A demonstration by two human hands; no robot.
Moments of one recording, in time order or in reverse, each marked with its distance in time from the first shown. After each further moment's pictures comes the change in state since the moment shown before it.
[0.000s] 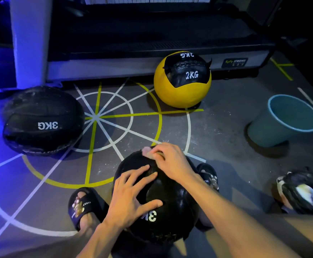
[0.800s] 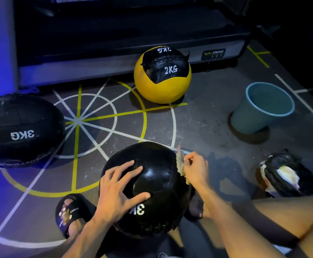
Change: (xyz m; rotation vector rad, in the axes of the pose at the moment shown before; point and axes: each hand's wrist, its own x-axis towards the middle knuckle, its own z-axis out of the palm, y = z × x) left_hand 0.016 0.008 0.005 -0.026 0.004 -0.031; right_hand -0.066 0.100 -0.013 0.106 0.314 0.738
